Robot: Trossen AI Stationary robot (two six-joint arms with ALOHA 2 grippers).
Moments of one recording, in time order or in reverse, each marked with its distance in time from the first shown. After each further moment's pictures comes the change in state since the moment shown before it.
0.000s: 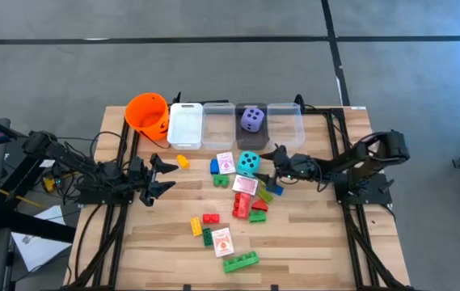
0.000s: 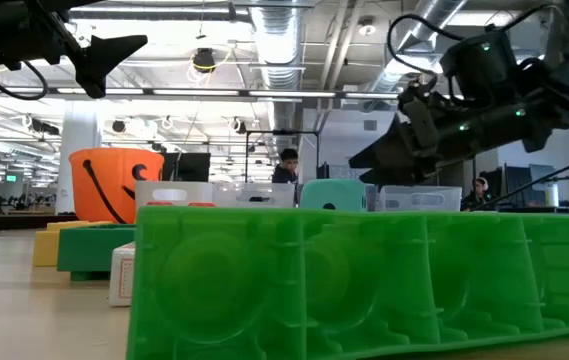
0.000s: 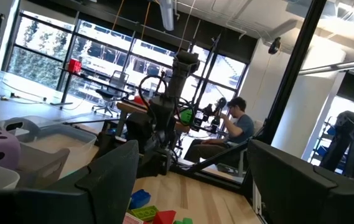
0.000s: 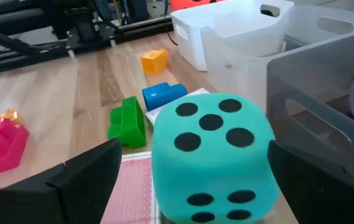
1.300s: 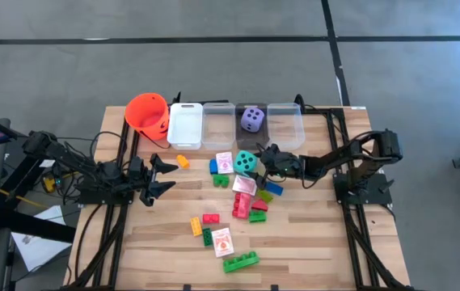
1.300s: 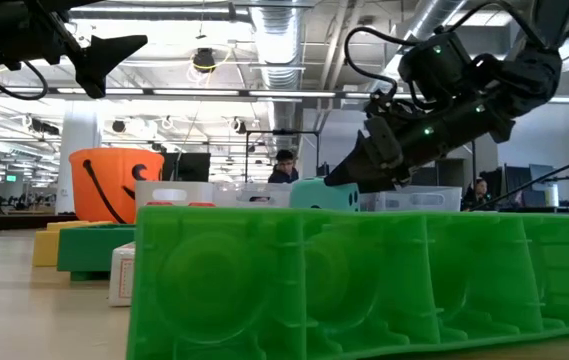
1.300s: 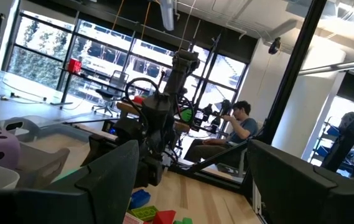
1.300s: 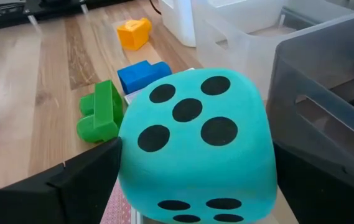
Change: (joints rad) left arm 0.000 0.000 0.000 0.000 0.000 -0.001; right arm -0.013 0.072 0.173 -0.304 0.030 0.001
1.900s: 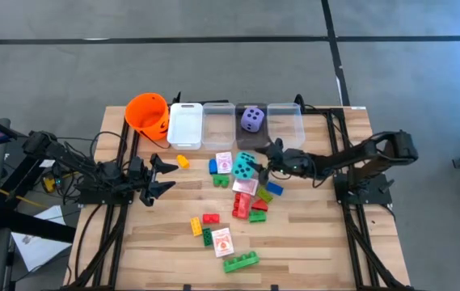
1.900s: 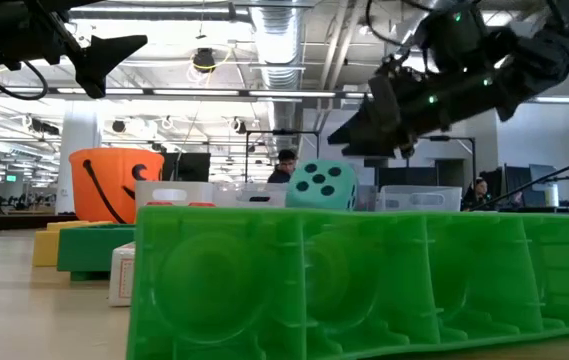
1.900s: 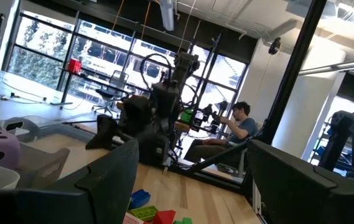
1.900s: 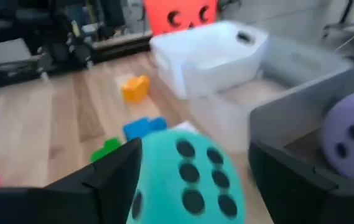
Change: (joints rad) left arm 0.000 0.000 0.000 0.000 0.000 0.000; right arm 0.031 -0.186 -0.006 0.051 0.089 -0.018
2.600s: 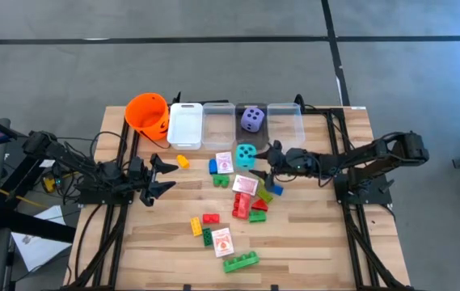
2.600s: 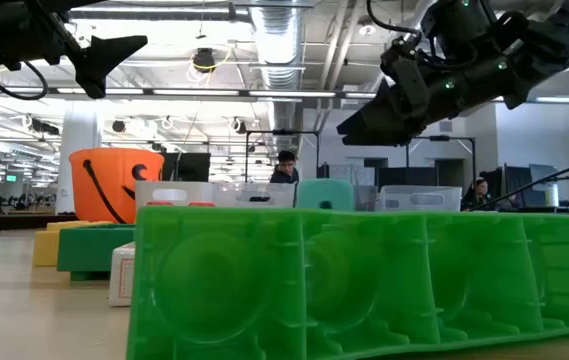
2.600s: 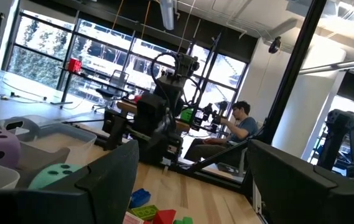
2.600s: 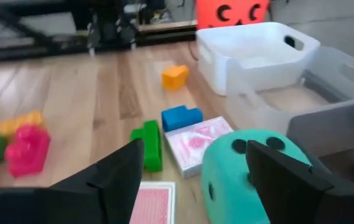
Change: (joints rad) left arm 0.000 0.000 0.000 -0.003 0.000 0.000; right arm 0.020 -0.091 0.002 -0.156 -0.170 -0.132
